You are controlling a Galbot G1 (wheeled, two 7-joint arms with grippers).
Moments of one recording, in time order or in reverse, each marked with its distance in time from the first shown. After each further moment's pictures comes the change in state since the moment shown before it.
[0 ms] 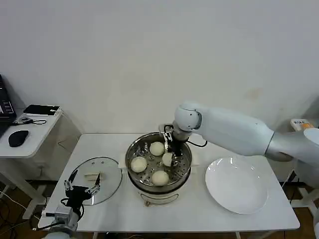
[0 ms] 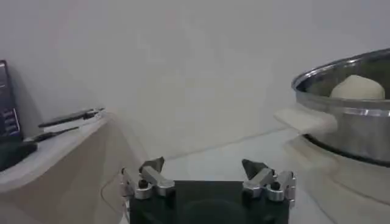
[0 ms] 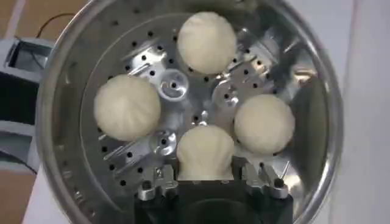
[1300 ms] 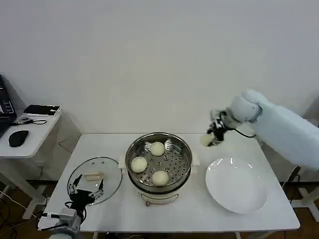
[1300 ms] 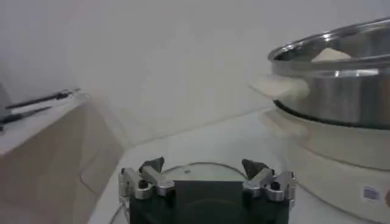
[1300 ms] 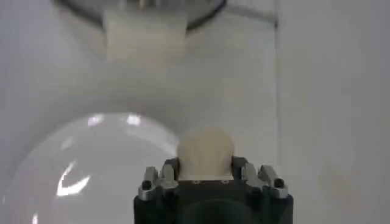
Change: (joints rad) left arm 0.001 0.028 0.027 0.048 0.007 -0.010 0.008; right arm -0.119 -0.314 0.346 0.076 -0.196 0.103 -0.026
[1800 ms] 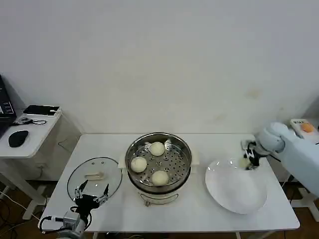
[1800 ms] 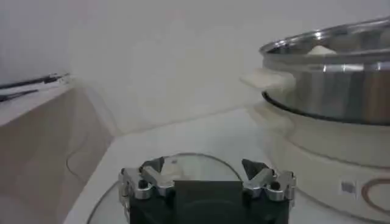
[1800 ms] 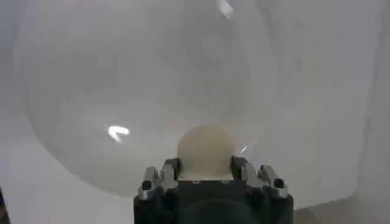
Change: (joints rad) left arm 0.022 -0.007 0.027 0.013 -0.040 0.012 0.017; right arm -0.352 -0.190 0.219 -0.032 -0.318 0.122 -0.016
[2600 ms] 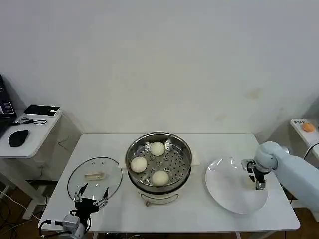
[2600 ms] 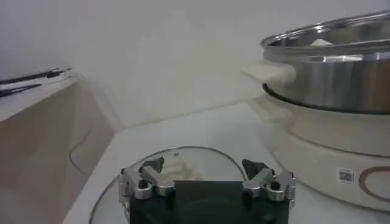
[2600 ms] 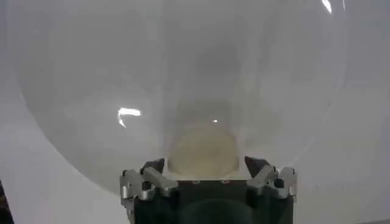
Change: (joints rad) left arm 0.032 -0.003 -0.004 -0.005 -0.005 0.000 0.003; right arm -0.174 0.033 0.022 -0.130 -0.201 0.071 0.014
